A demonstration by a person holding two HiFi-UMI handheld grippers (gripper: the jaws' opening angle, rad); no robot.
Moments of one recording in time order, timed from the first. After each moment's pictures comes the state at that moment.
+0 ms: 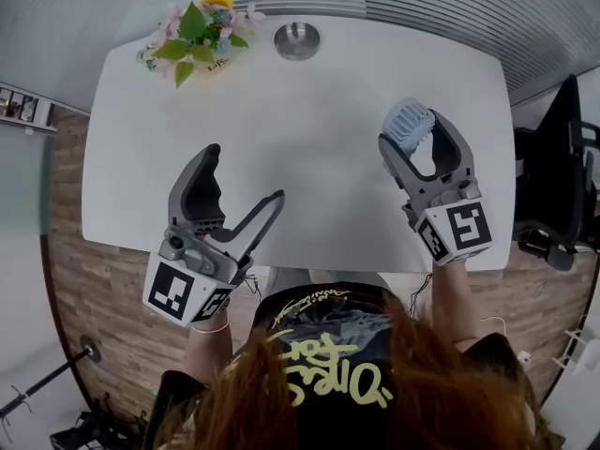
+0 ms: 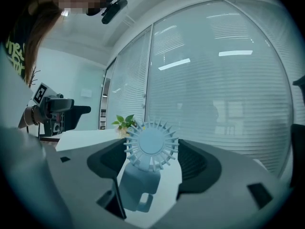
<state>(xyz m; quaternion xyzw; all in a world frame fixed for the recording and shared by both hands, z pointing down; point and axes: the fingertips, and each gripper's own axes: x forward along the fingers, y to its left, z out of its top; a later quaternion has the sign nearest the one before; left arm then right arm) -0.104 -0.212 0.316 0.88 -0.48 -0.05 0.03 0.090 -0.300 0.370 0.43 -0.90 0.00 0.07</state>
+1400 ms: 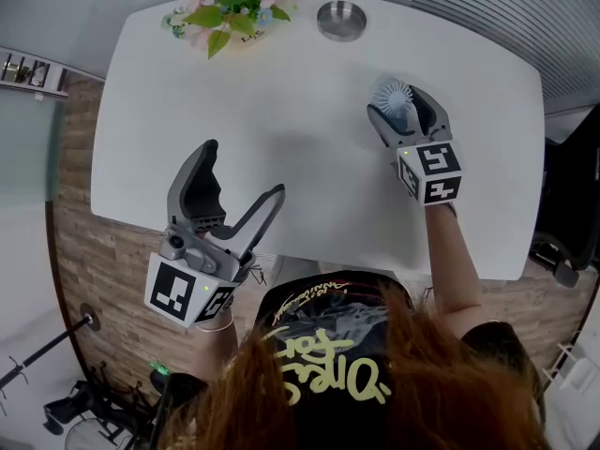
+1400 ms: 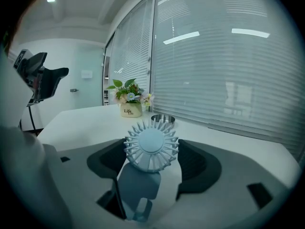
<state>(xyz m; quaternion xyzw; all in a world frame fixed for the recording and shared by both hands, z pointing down) -0.165 -0.206 0.338 0.84 -0.53 -0.03 0.05 0.007 -0.366 0.501 0.39 -0.90 0.06 0.20</state>
